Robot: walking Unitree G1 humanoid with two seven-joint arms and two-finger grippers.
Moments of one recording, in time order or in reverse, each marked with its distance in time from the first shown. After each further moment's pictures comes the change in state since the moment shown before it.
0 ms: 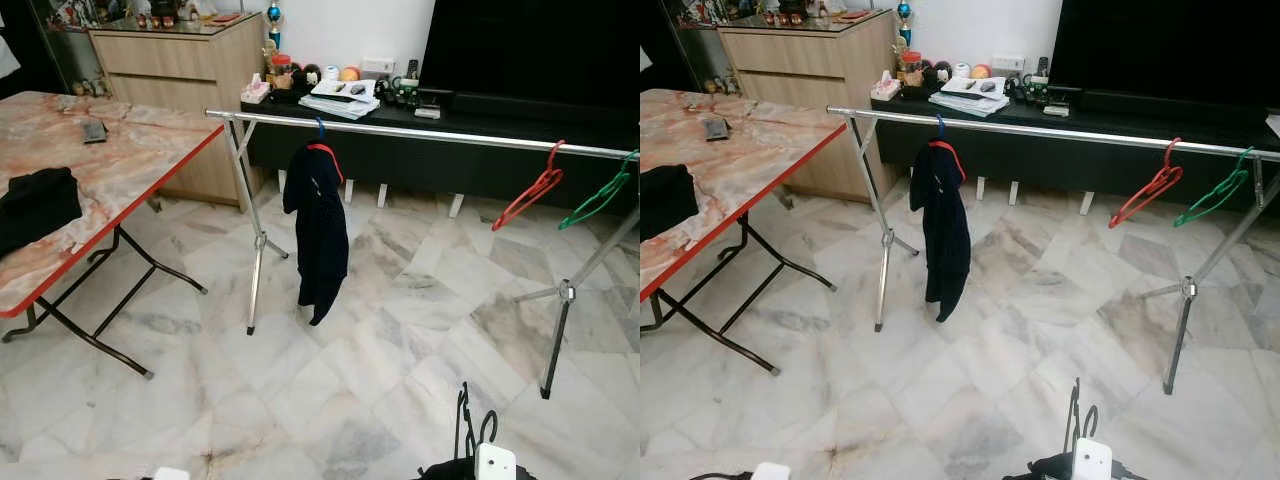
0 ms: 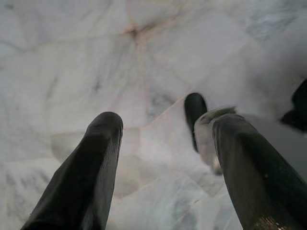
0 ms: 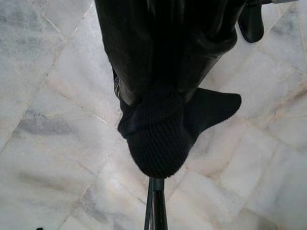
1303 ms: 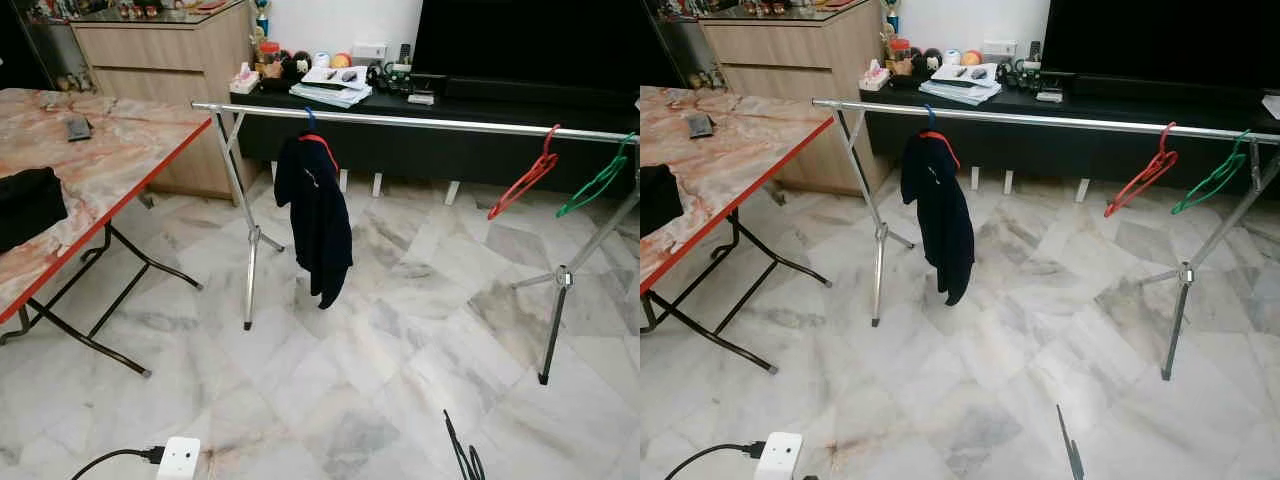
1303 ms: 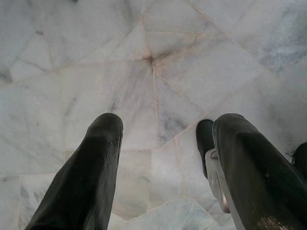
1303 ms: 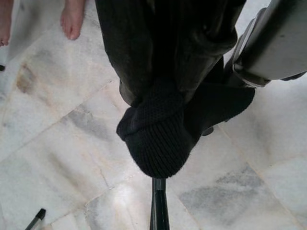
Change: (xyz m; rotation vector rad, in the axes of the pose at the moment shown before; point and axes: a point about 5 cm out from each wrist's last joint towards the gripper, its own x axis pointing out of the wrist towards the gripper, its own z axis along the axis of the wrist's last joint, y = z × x) left arm 0.002 0.011 0.020 -0.058 -0.087 0.104; right arm -0.014 -0.038 -0.038 -0.498 0.031 -0.012
